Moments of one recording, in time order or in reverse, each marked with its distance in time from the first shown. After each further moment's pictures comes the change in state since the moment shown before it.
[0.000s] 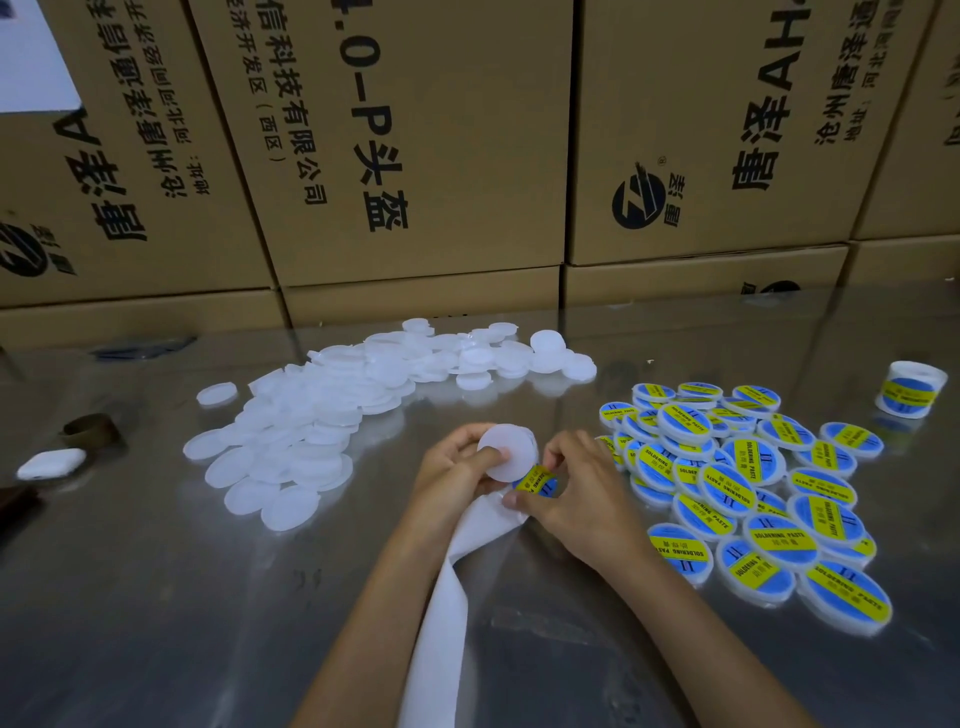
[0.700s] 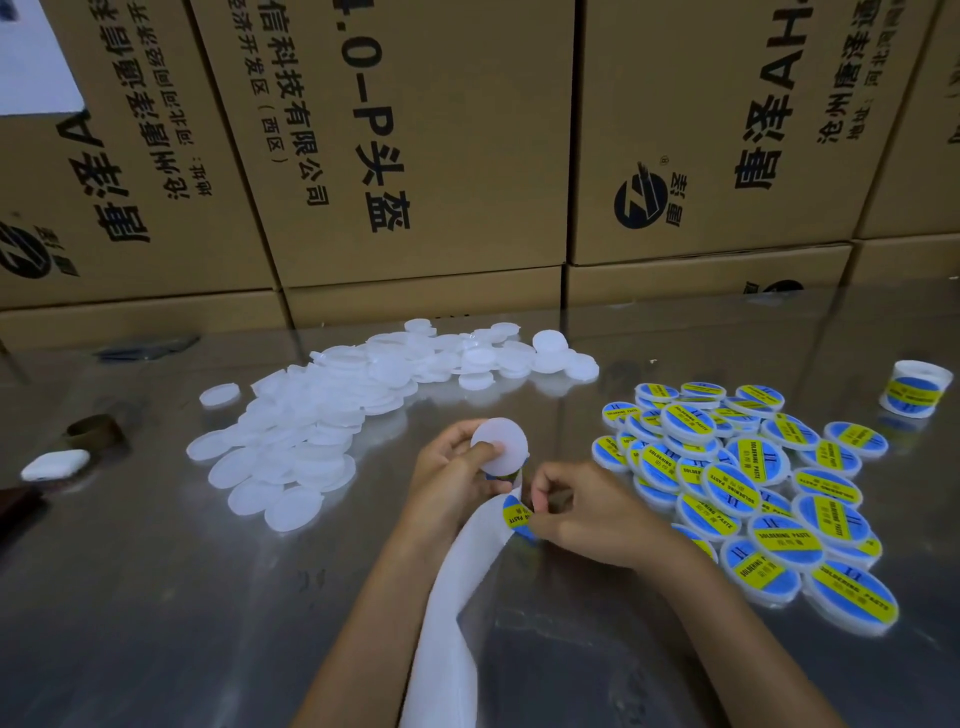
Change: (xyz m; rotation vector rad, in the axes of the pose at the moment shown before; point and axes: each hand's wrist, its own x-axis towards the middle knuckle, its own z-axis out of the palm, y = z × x) left_hand 0.000 0.005 -0.004 -0.016 0.070 -0.036; right_hand -0.004 -0.014 -0.027 0.258 -0.459 0.079
